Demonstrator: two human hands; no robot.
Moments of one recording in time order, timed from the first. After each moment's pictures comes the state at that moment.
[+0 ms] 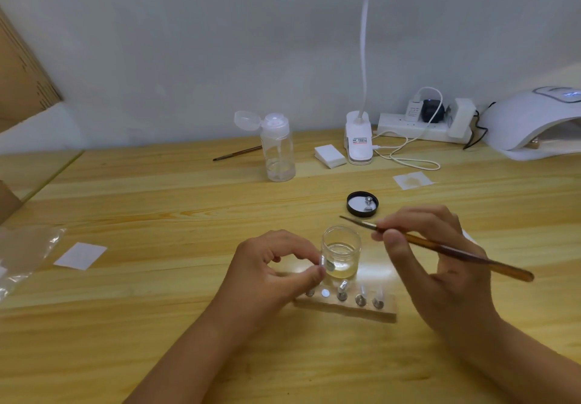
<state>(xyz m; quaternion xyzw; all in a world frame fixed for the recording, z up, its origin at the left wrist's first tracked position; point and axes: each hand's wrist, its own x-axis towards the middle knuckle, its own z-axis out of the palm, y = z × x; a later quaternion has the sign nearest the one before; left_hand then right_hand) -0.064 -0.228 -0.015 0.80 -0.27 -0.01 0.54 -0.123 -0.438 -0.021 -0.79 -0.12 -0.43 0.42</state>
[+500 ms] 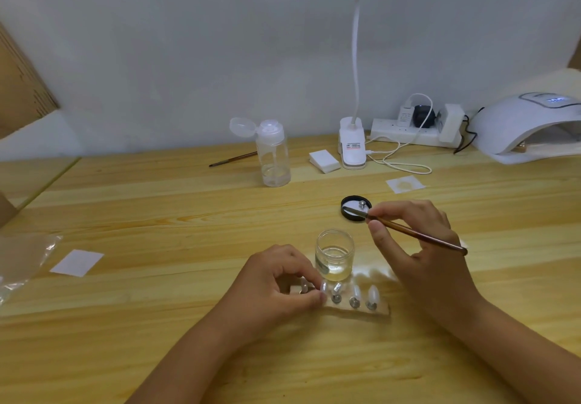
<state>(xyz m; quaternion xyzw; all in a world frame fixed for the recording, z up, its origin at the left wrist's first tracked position) -0.064 -0.229 -0.019 0.81 -0.31 -0.09 0.48 -0.105 -0.454 -0.028 -0.85 -0.06 -0.38 0.36</state>
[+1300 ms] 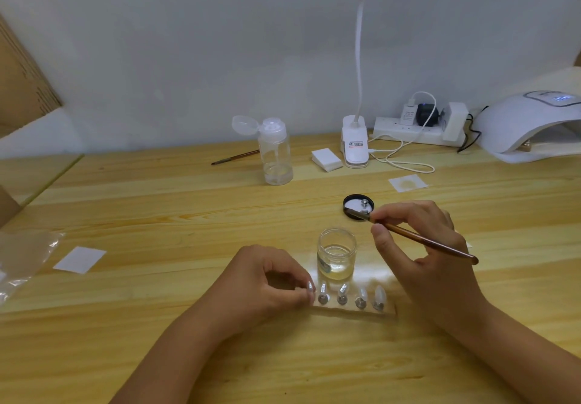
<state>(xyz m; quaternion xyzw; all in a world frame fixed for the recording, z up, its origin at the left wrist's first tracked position) -0.056 -0.215 -0.013 0.82 -0.31 -0.13 0.46 -0.111 -0.448 -0.023 -0.84 -0.08 -0.40 0.36</state>
